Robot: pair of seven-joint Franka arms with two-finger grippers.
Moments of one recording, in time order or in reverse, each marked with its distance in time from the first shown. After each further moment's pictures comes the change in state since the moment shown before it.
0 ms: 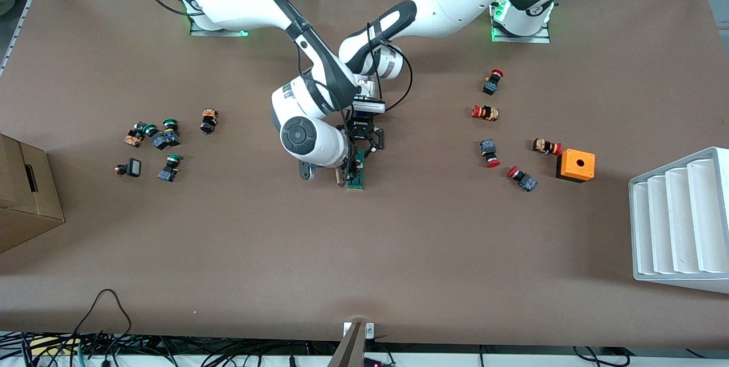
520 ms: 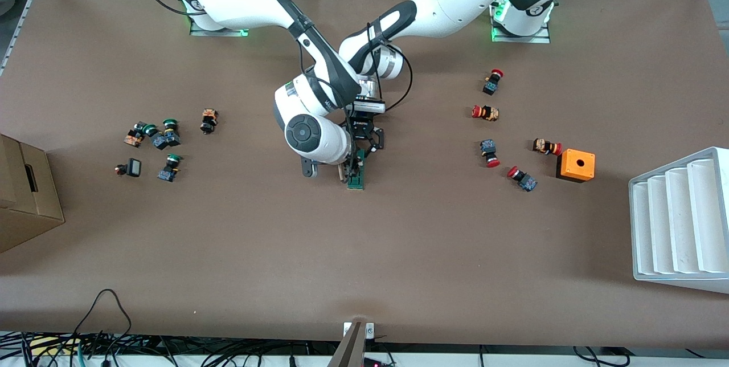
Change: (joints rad) left arm 0.000 0.000 -0.001 0.000 -0.001 0.000 -0.001; right arm 0.001 -0.012 0.019 -0.034 -0.021 0.009 0.000
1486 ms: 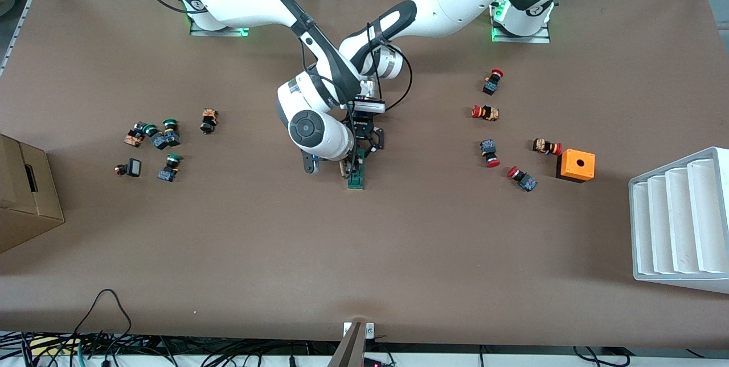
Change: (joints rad) left arm 0.001 0.000 -0.002 0.002 -0.007 0.000 0.000; right arm 0.002 -0.009 0.013 -0.045 -0.019 0.038 0.000
